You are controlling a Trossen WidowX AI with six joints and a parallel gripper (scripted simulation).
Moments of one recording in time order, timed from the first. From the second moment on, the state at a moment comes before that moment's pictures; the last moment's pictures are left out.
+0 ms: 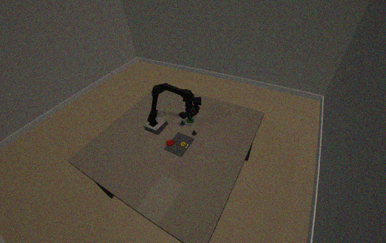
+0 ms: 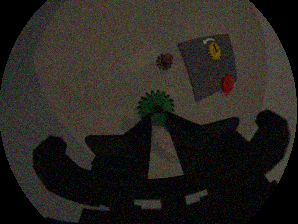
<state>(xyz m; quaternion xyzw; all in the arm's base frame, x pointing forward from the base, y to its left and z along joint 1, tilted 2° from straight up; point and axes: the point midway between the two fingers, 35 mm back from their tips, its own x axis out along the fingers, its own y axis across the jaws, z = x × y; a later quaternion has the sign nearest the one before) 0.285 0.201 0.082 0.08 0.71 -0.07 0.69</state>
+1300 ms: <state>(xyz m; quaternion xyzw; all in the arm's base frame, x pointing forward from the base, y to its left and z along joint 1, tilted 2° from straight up) 0.297 0.170 0.138 0.09 0.71 -0.07 0.70</state>
